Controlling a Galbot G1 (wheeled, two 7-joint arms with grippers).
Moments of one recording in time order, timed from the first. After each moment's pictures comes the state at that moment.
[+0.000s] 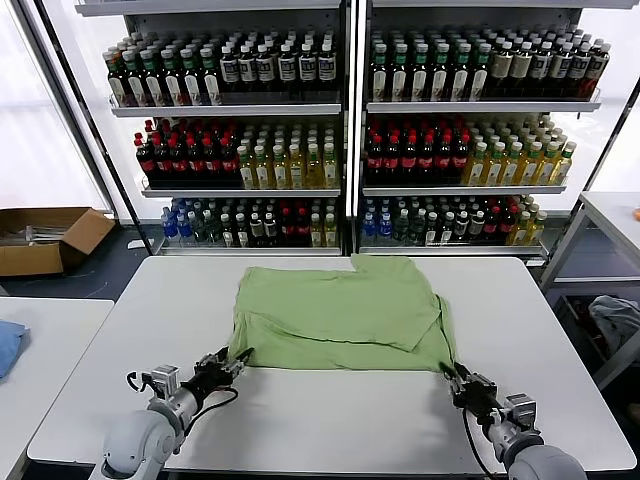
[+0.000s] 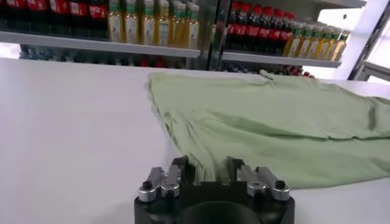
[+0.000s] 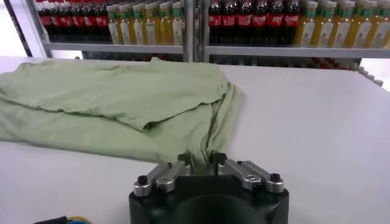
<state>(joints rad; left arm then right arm) 1.24 -1.15 -0.48 -1.76 -0.47 0.50 0.21 -1.44 1.07 0.55 1.90 0.46 -0.37 -0.07</state>
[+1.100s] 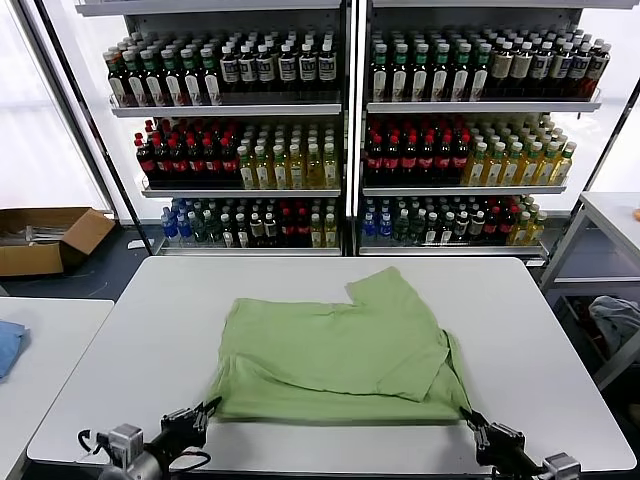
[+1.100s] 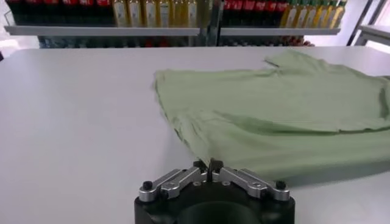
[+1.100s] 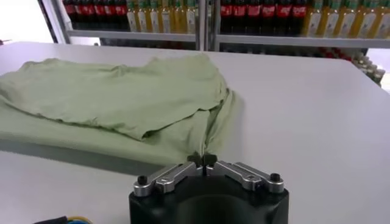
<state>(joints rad) 1.73 -1.16 -0.69 -2.18 -0.39 0.56 0.20 -1.93 1.04 0.75 2.20 0.49 -0.33 -0.11</state>
